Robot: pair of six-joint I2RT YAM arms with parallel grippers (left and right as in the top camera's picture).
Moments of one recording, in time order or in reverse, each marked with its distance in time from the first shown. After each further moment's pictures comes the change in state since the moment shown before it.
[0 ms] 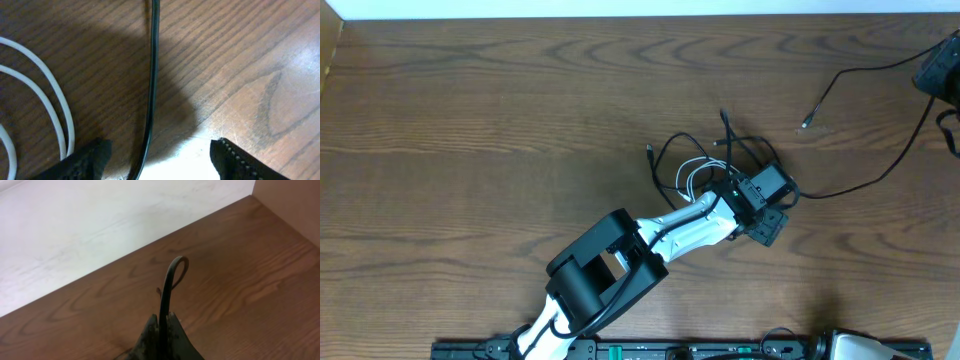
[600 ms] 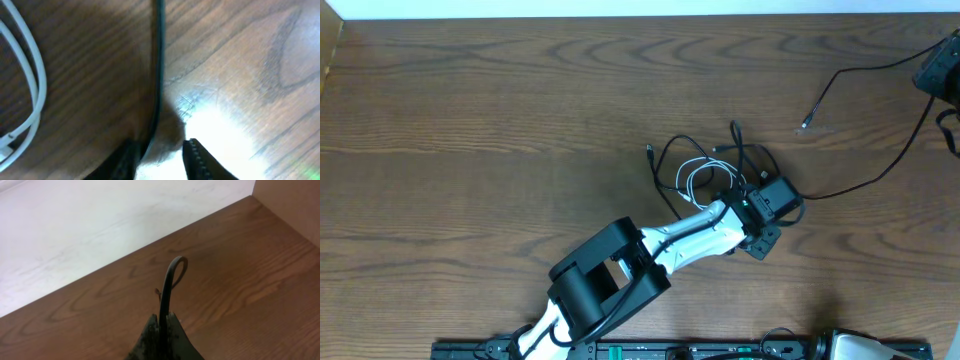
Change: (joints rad) left arm -0.054 -0.005 0.014 -0.161 -0.028 0.000; right arm 0.000 0.000 0.000 0.002 0.000 0.000
